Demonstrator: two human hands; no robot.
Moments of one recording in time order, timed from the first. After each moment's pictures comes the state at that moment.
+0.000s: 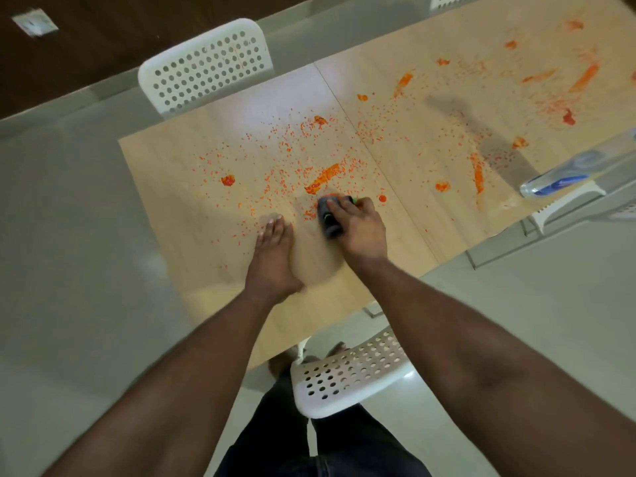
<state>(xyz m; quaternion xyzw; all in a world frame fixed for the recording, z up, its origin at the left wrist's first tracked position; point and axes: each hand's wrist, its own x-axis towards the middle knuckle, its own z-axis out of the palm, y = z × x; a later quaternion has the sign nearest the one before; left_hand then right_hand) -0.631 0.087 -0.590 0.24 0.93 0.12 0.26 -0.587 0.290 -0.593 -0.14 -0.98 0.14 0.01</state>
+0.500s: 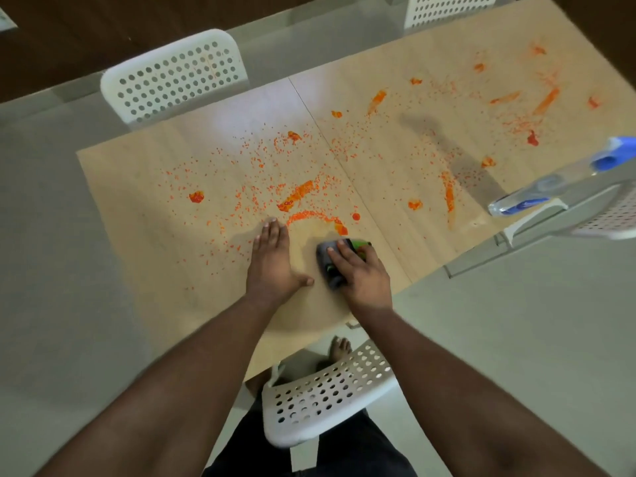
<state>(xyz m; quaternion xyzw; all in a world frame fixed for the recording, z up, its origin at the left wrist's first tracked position) -0.637 0.156 -0.591 0.22 0.94 0.13 0.23 -0.514 0.325 -0.611 -0.12 -0.98 0.13 0.03</state>
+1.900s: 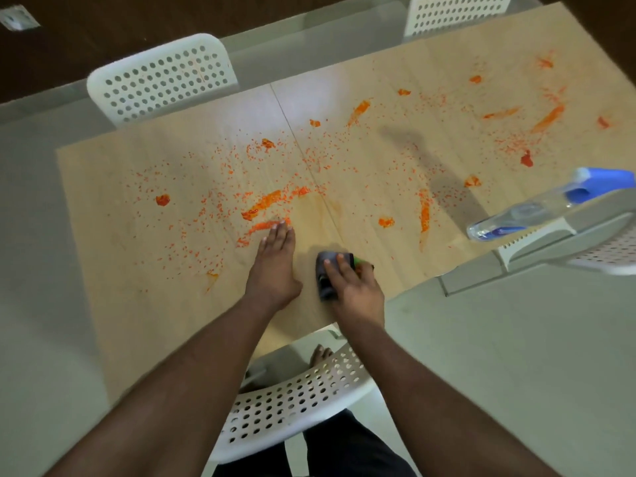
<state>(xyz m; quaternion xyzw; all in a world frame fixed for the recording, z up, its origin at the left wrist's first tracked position) -0.611 0.251 -0.583 0.22 0.93 0.13 0.25 -0.489 0.399 -0.599 -0.13 -0.98 0.11 -0.07</state>
